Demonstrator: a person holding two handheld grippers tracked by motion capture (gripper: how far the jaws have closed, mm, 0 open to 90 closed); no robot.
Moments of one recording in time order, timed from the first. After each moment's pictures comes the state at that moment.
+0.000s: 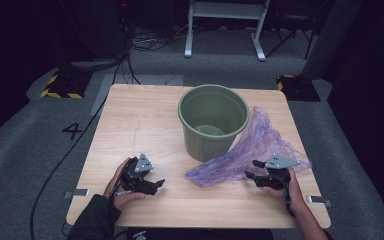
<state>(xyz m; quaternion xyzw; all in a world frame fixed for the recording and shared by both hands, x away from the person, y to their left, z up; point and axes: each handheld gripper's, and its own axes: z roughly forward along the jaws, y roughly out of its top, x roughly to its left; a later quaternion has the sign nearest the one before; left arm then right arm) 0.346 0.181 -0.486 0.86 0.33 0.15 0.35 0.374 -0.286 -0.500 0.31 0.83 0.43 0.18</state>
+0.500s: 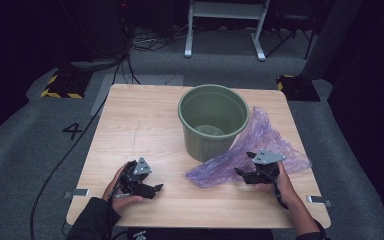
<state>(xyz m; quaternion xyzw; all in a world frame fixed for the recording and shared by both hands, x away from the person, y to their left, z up) 0.346 0.183 -0.501 0.87 0.33 0.13 0.35 0.389 -0.251 -0.492 0.27 0.85 0.40 0.22</state>
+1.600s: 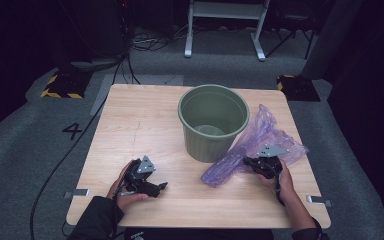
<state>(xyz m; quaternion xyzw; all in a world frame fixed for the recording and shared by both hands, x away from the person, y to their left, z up) 0.354 0.174 -0.504 0.87 0.32 0.13 0.36 0.407 -0.268 -0.499 0.33 0.83 0.40 0.17</state>
